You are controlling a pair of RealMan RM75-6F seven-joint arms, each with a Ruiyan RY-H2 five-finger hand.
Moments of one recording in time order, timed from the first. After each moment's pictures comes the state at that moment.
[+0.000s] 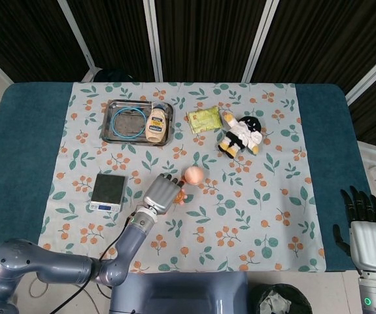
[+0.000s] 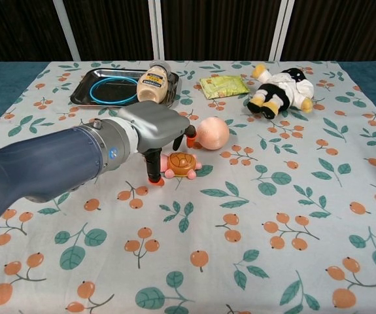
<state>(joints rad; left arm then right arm) -1.07 -1.83 -0.16 -1.48 0.62 1.06 1.04 0.02 -1.21 0.10 -1.66 -1.49 1.58 -0.24</state>
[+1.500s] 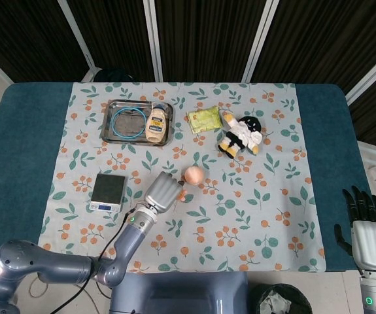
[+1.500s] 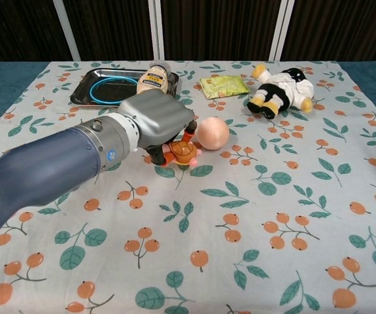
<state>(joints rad) -1.05 -1.83 -0.11 -1.44 0.80 1.11 1.03 0.02 -1.21 0.10 -1.66 -1.47 1.57 -0.22</state>
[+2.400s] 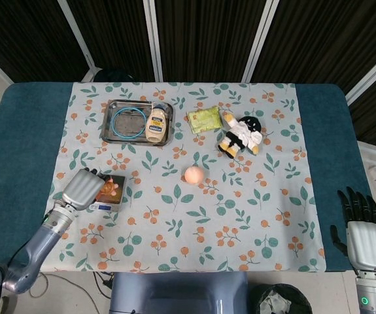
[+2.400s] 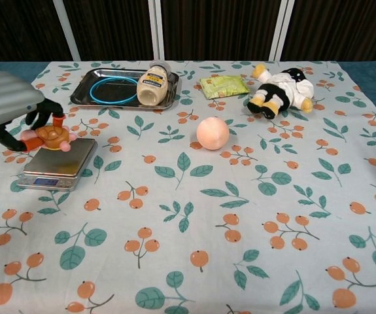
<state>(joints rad) -0.72 -1.41 0.14 -1.41 1.25 1.17 0.46 0.02 -1.22 0.09 -1.67 -1.48 1.56 -0.25</state>
